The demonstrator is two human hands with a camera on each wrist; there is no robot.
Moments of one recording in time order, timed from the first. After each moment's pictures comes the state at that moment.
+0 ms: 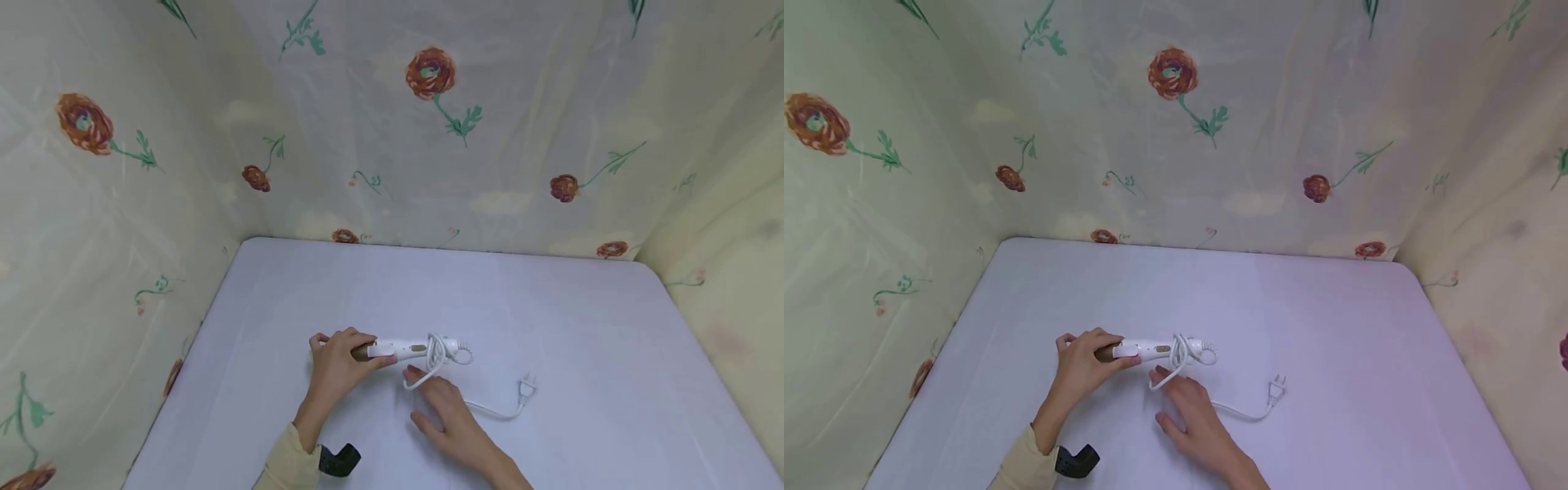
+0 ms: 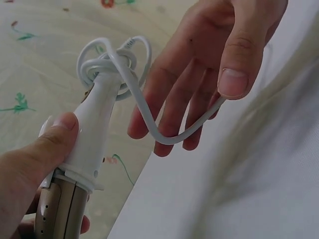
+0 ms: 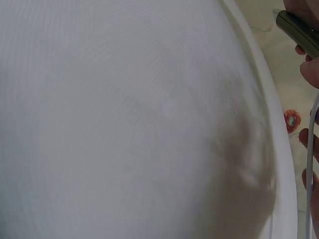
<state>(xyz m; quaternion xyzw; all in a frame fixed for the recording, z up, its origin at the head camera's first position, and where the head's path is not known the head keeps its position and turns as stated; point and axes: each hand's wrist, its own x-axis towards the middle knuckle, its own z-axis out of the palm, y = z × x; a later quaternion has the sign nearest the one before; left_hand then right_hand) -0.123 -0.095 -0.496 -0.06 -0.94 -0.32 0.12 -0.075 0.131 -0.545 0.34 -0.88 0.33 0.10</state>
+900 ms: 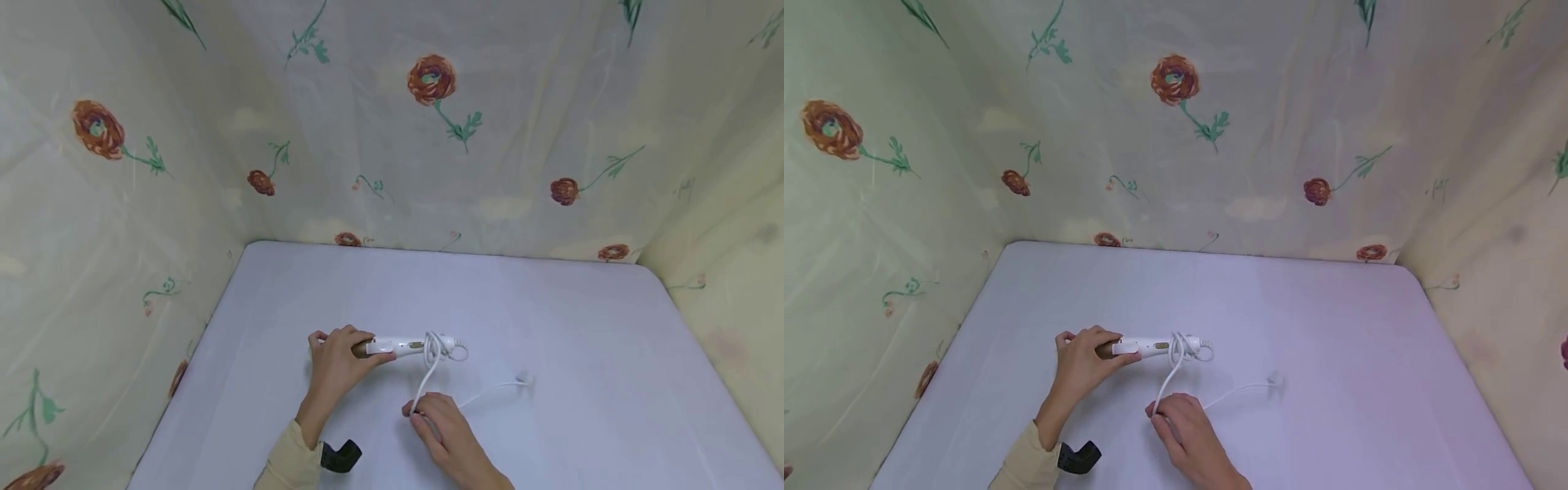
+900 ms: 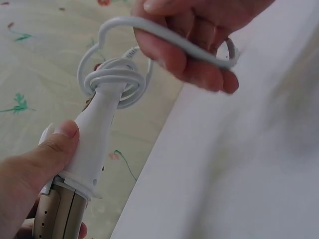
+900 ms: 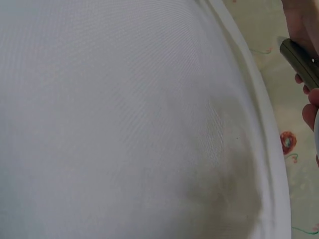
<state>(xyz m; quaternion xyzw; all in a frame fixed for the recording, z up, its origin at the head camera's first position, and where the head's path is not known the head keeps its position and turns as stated) -0.127 -0.098 -0.496 -0.04 -0.95 -0.27 0.15 -0.053 0.113 -0.532 0.32 -0.86 0.38 0.14</state>
